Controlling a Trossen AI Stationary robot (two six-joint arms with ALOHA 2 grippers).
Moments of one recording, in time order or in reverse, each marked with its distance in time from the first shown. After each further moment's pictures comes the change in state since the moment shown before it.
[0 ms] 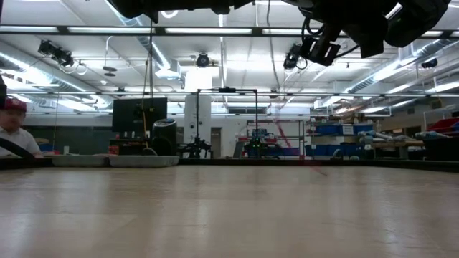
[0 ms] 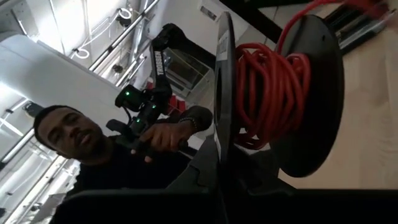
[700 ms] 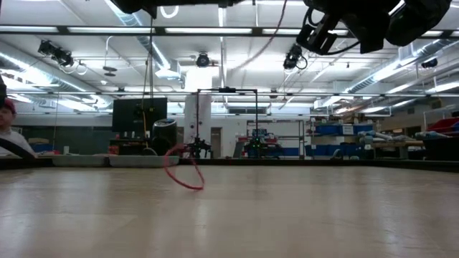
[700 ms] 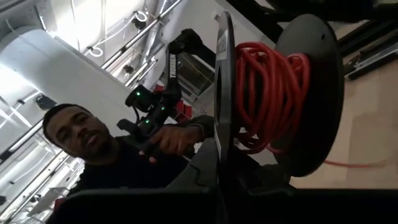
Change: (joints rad) left arm -0.015 -0.011 0.016 -0.040 -0.024 -0.094; right arm 0.025 -0.002 0.000 0.092 0.022 -0.007
